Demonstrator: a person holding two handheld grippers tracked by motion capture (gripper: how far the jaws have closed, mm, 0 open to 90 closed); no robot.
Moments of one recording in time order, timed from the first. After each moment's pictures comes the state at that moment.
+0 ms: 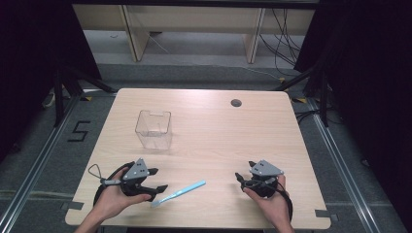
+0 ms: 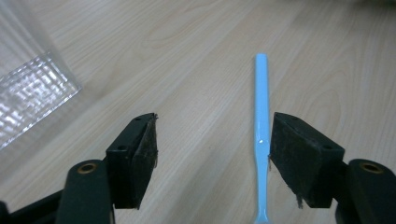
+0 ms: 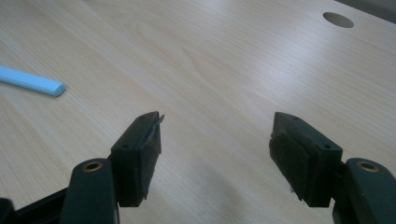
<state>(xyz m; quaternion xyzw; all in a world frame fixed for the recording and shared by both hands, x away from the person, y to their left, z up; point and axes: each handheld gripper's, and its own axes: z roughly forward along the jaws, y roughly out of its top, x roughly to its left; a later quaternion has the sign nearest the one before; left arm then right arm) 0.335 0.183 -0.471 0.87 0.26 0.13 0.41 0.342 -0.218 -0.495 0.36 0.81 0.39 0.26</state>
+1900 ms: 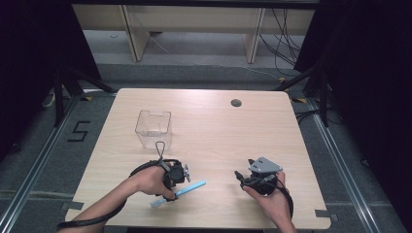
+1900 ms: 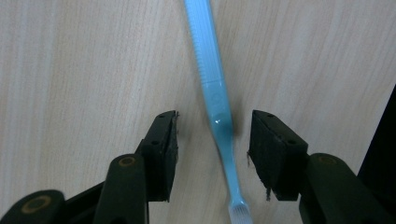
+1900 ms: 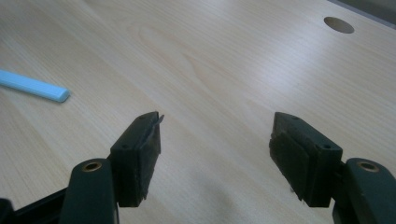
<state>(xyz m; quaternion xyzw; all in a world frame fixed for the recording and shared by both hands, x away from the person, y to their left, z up) 0.370 0.089 -0.471 0.99 0.12 -0.01 0.07 0.344 -0.214 -0.484 0.36 0.81 0.38 0.25</state>
